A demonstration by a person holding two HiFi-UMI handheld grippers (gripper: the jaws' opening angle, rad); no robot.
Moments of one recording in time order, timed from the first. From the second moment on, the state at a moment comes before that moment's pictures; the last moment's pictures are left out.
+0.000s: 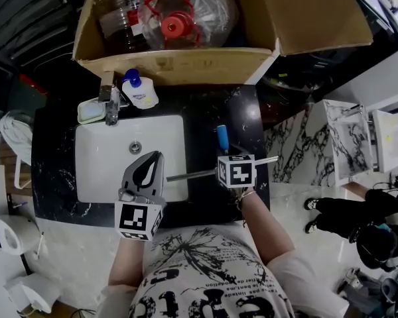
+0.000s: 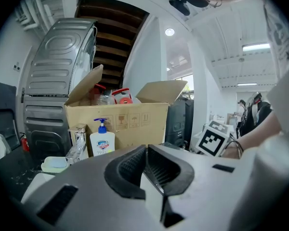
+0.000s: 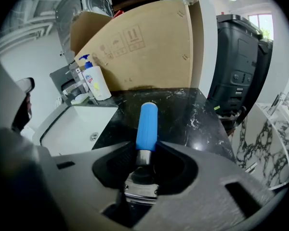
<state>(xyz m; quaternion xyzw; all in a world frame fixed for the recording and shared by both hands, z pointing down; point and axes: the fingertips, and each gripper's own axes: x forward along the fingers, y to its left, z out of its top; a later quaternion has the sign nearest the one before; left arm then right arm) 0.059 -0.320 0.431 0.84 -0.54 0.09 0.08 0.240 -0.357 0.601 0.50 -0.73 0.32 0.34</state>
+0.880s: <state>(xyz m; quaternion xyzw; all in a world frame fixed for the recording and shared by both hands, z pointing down) 0.059 -0.340 0.366 0.83 -0.56 0.06 0.01 0.245 -0.379 0.401 0.55 -0.82 0.05 0.11</state>
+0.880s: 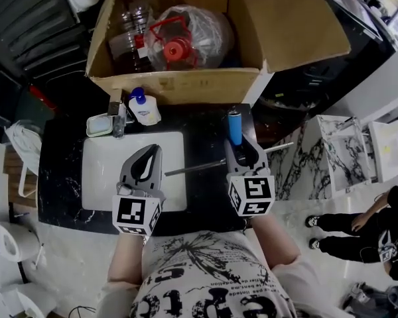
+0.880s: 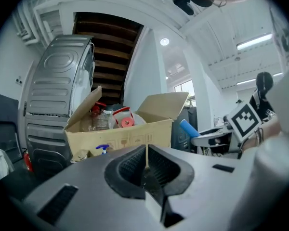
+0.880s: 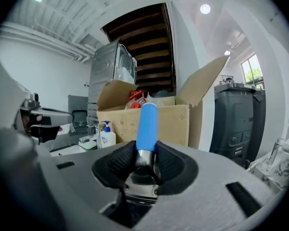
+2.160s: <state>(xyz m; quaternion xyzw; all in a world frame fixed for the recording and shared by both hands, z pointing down) 0.057 -0.329 0.342 0.82 -0.57 0.04 0.00 0.245 -0.353 0.351 0.57 -0.82 -0.01 0.05</state>
